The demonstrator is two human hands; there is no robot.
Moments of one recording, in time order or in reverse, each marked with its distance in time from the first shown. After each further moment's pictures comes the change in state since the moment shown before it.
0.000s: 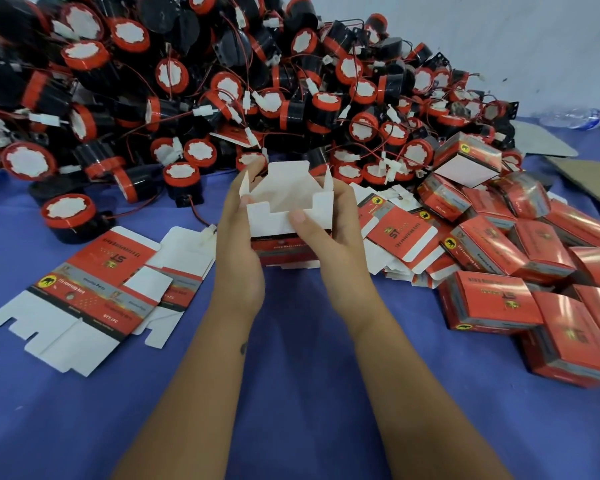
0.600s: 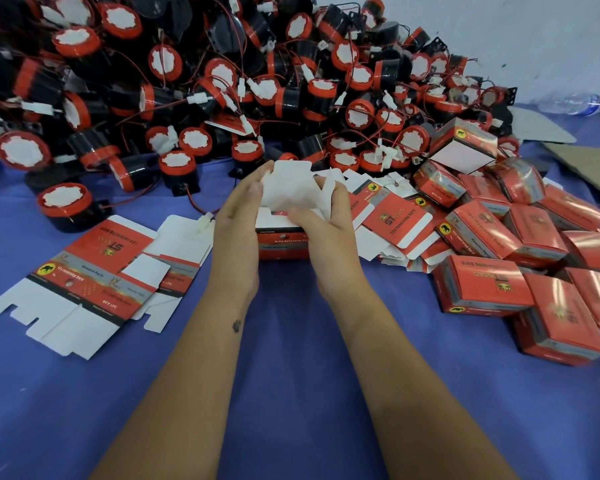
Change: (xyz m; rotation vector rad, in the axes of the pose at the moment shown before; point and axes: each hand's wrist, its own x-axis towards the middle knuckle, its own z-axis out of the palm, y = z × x) left_hand 0.001 -0.003 0.003 0.070 0.072 -0.146; right_hand 0.007 0.015 0.003 0.091 0.113 0.123
